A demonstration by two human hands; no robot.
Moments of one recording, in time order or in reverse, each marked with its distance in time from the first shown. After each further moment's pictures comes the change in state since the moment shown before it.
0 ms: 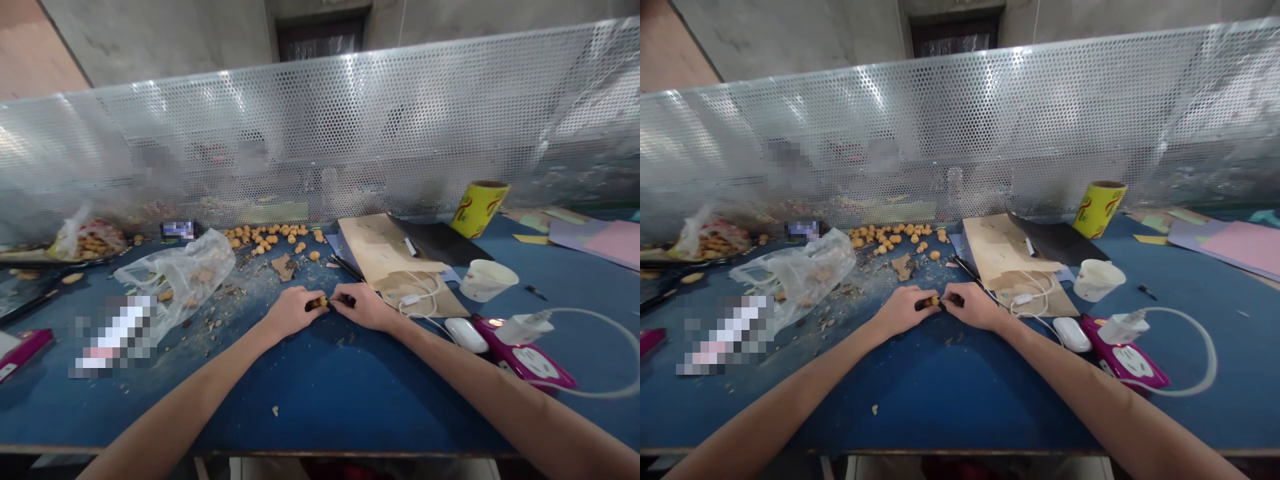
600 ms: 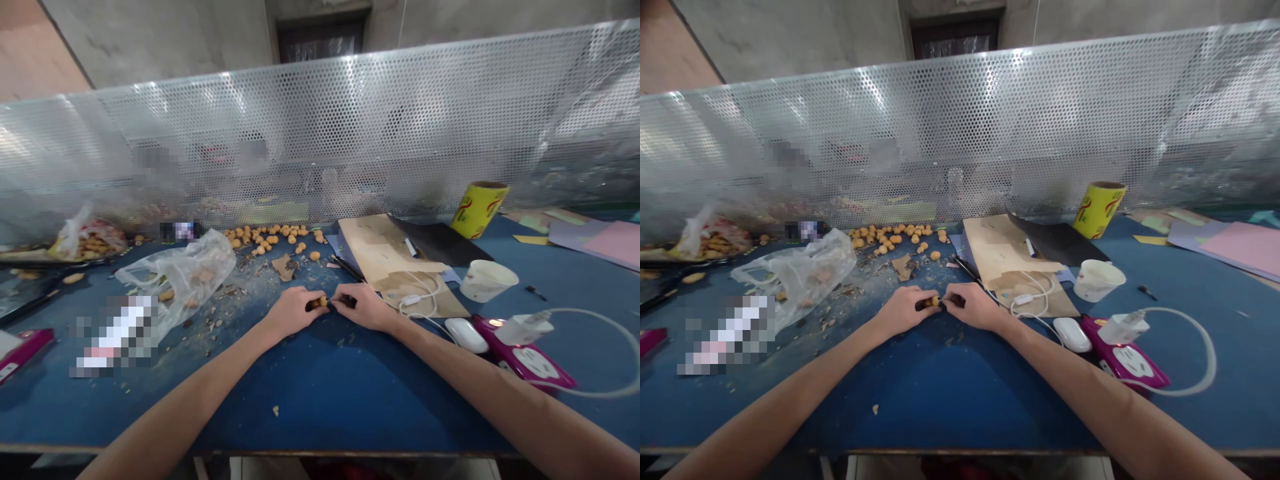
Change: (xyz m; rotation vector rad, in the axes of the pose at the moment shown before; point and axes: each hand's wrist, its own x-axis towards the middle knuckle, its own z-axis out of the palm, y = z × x) left_hand 0.000 -0.001 0.000 0.006 -0.016 0.006; right_hand 0.001 -0.003 -0.001 -0.035 0.011 -0.018
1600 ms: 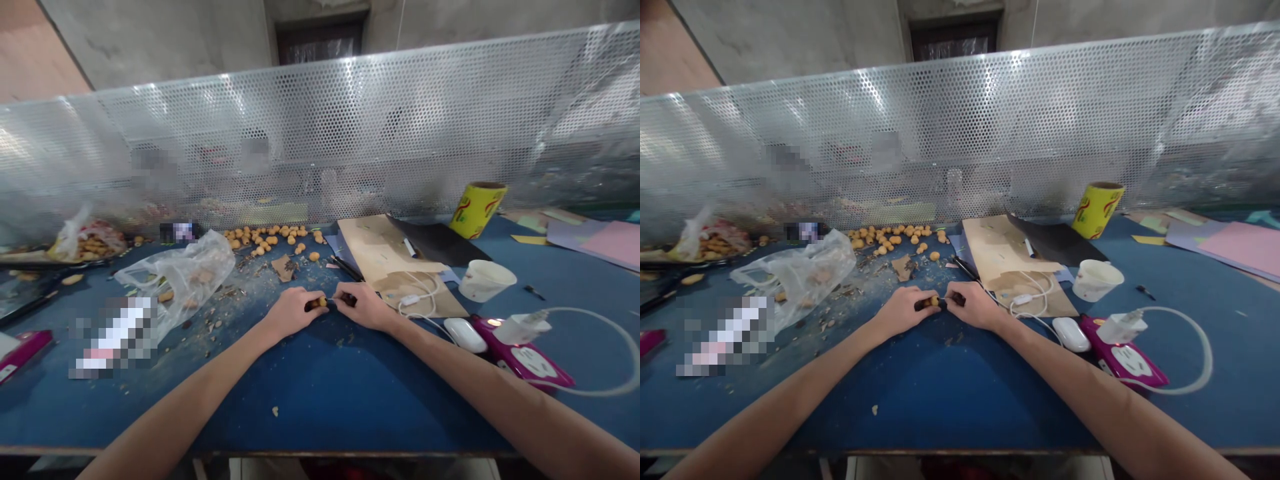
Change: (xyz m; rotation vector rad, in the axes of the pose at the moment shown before) left_hand 0.000 0.000 0.000 -0.010 0.008 -0.005; right_hand -0.001 0.004 0.002 -0.001 0.049 0.011
